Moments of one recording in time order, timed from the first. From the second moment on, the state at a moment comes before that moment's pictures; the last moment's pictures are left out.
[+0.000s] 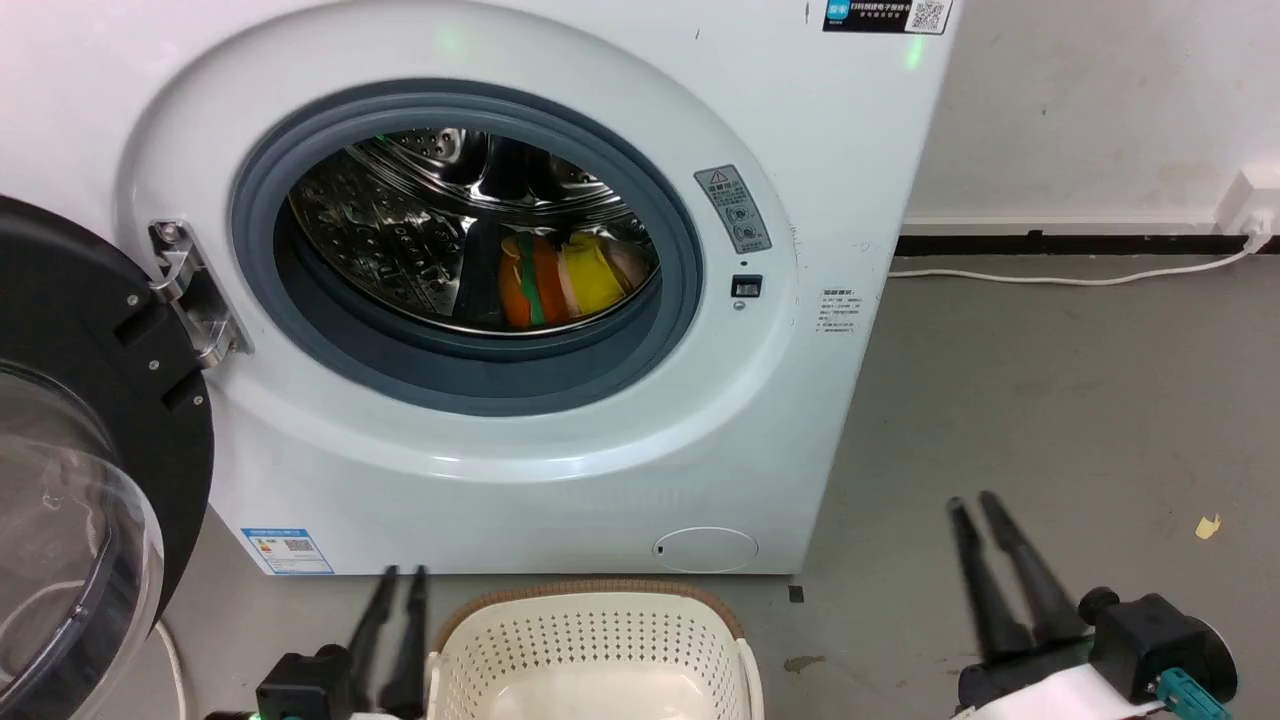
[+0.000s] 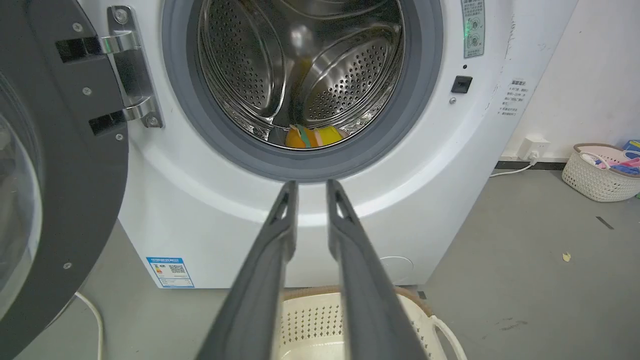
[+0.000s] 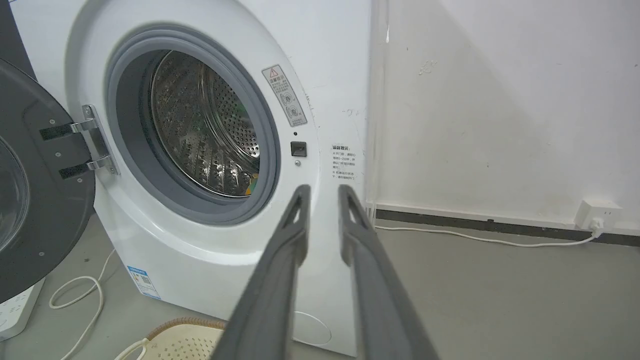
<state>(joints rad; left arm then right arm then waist) 0.07 0.10 -0.08 0.15 -0.17 -0.01 -0.26 0.03 -0.05 0.07 0.04 0.10 0.13 -0.26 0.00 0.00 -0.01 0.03</state>
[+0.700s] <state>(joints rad) 0.07 0.10 -0.08 0.14 -0.15 -0.01 -0.22 0.03 -0.05 0.06 0.04 0.09 0.13 -0.22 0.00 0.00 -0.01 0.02</state>
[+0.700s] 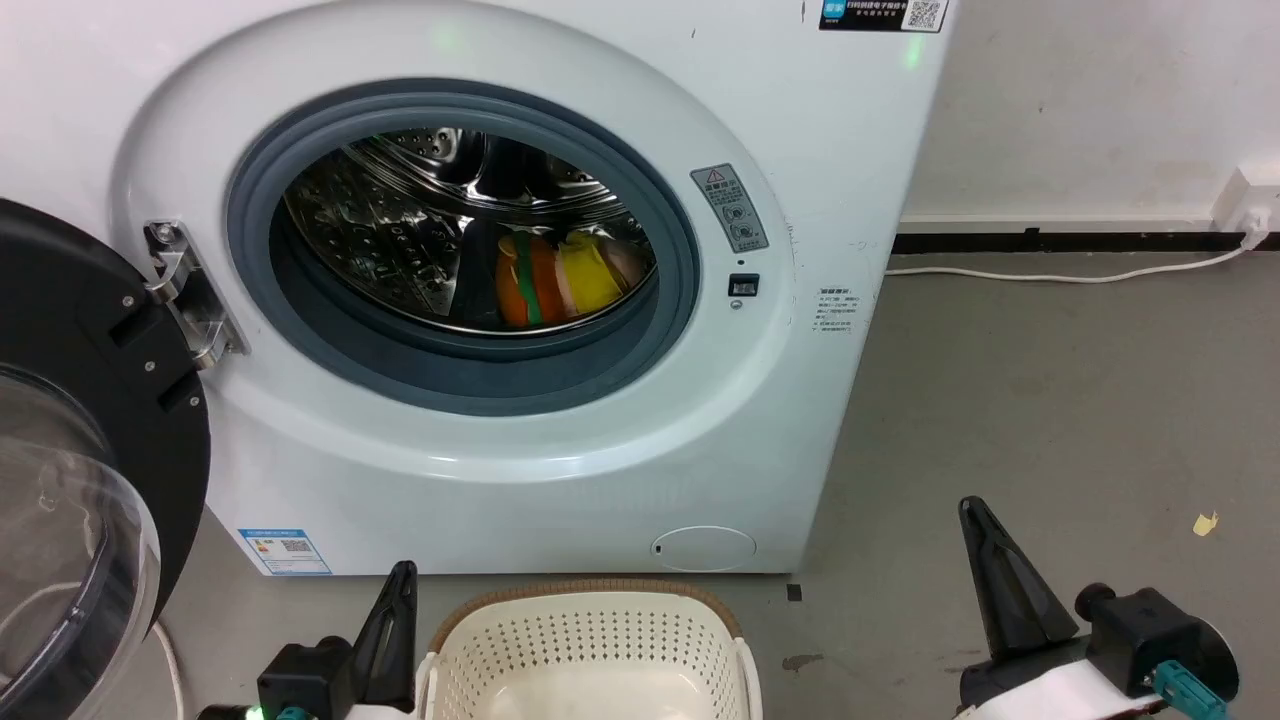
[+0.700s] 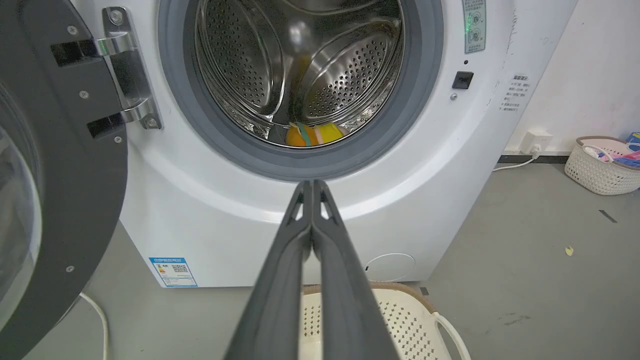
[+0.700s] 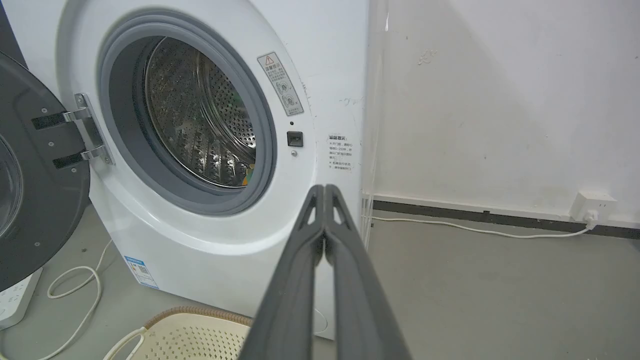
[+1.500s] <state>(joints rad) 0.06 0.09 -0.06 0.11 -0.12 -0.01 -0.17 0.03 -0.05 0.04 0.03 0.07 0.13 -0.17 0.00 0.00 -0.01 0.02</state>
